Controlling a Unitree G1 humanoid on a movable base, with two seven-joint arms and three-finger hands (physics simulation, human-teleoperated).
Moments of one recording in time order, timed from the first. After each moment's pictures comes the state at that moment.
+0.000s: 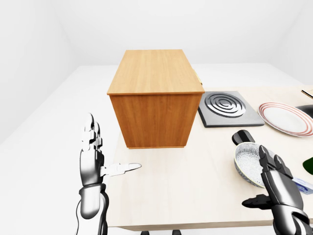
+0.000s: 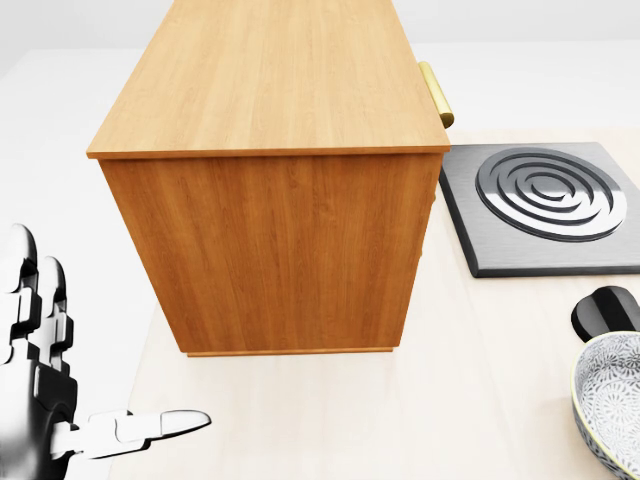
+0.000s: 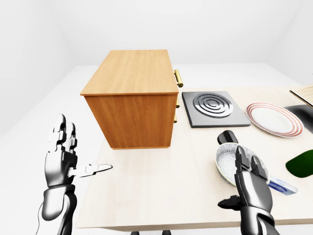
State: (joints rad) left arm 0.23 -0.02 0.05 -0.46 0.10 -0.09 0.07; right arm 0.36 0.00 -0.56 -0.37 -0.98 -0.09 0.24
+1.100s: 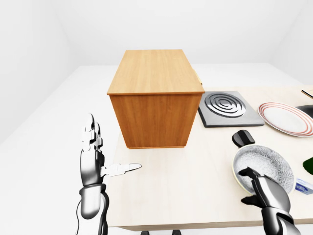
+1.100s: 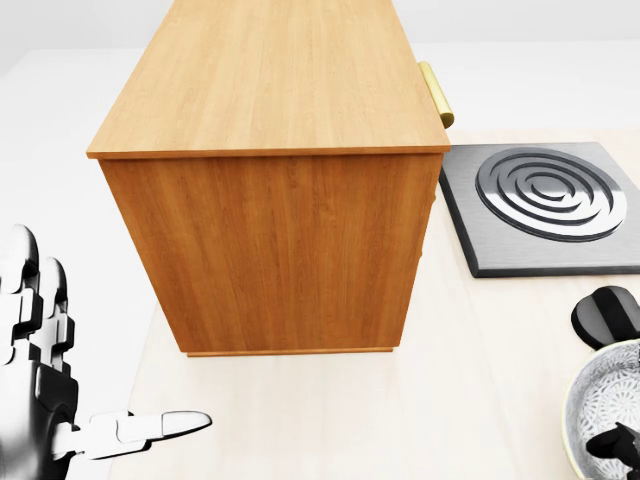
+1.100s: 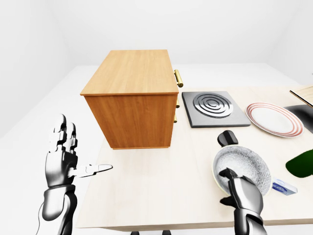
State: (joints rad) left arm 0.23 -0.02 0.04 -0.46 0.10 -0.09 0.07; right arm 0.36 -0.12 -0.44 -0.06 -1.07 -0.09 0.00
